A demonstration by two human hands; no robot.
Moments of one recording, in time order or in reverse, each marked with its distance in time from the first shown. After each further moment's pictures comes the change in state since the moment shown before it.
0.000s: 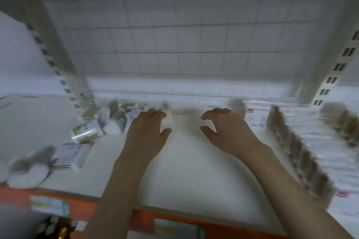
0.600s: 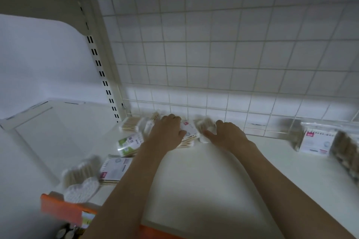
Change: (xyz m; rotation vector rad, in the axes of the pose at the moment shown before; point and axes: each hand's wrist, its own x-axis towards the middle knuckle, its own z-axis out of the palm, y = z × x) left_hand 0.063 -0.102 0.002 0.136 -0.225 0.004; right_hand 0.115 -0.051 0.083 0.053 -0.199 0.303
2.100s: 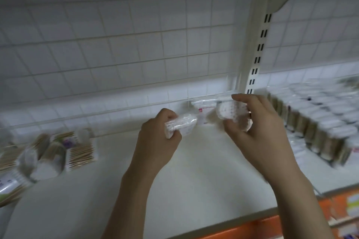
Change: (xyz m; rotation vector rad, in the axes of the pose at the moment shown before) left_hand -0.033 0.207 0.012 -0.765 0.219 0.288; right_hand -0.204 0.145 -0.104 0.337 0.826 0.069
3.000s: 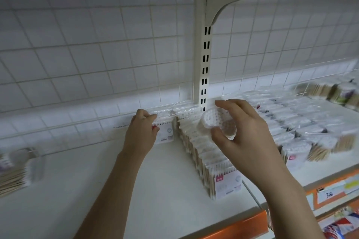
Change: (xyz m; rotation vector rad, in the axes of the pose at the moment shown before) left_hand 0.069 0.007 0.109 0.398 -0.113 0.066; right_hand 0.015 0.063 -0.074 -0.120 -0.088 -0.043
